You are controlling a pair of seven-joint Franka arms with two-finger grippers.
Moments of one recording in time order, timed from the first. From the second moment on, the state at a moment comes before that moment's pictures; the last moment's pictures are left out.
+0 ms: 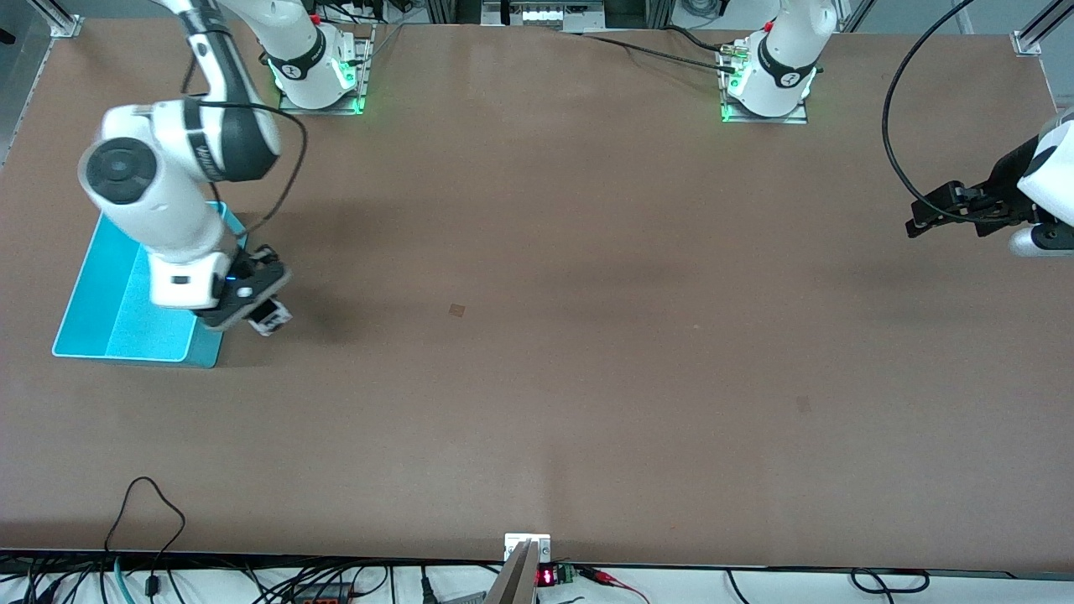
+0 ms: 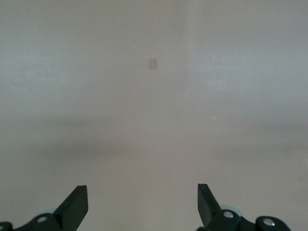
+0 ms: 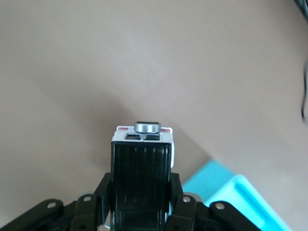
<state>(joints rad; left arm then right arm) 0.08 0.02 -0.05 -1.65 -0.05 1.64 -0.02 0.18 0.16 -0.08 -1.97 -0.14 2.17 -0.54</state>
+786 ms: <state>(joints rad) 0.07 0.02 -0.06 -1.65 -0.05 1.63 -0.02 0.18 0.20 -0.42 -2.05 -0.07 2.26 -0.48</state>
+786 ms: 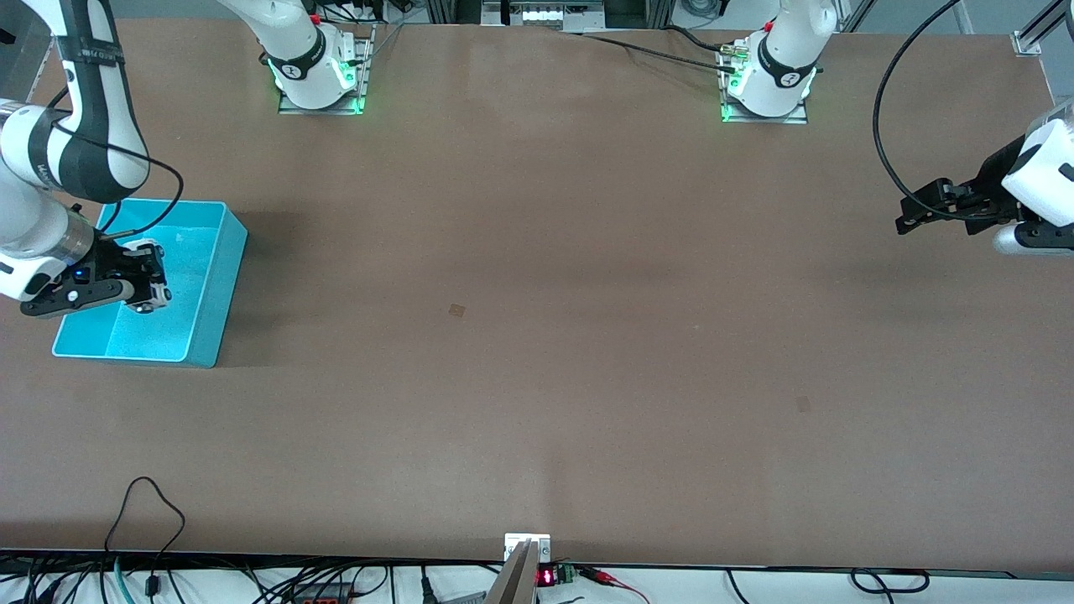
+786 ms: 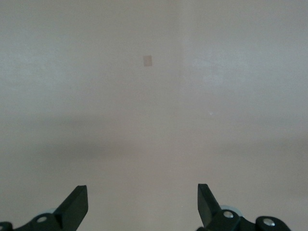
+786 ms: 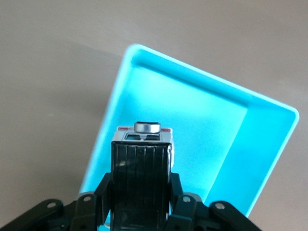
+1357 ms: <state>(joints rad) 0.07 0.02 -0.06 -1.65 -0.05 1.63 -0.02 0.14 0.26 -0.47 -2.24 -0.07 2.53 -0.47</state>
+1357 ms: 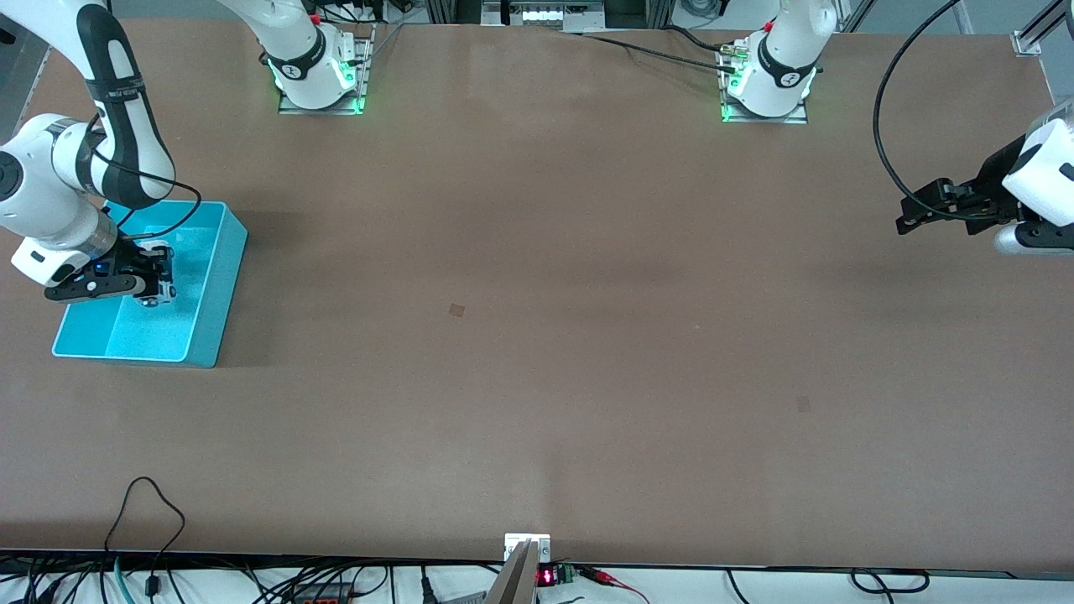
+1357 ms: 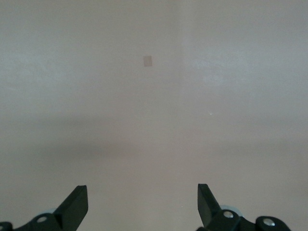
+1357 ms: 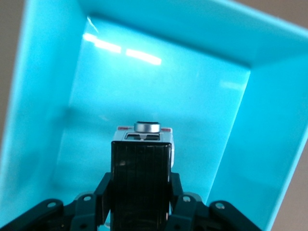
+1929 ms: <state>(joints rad) 0.08 0.02 -0.06 -1.65 -0.05 1.63 -0.02 0.10 0.34 -0.47 -2.25 -0.02 2.53 -0.44</state>
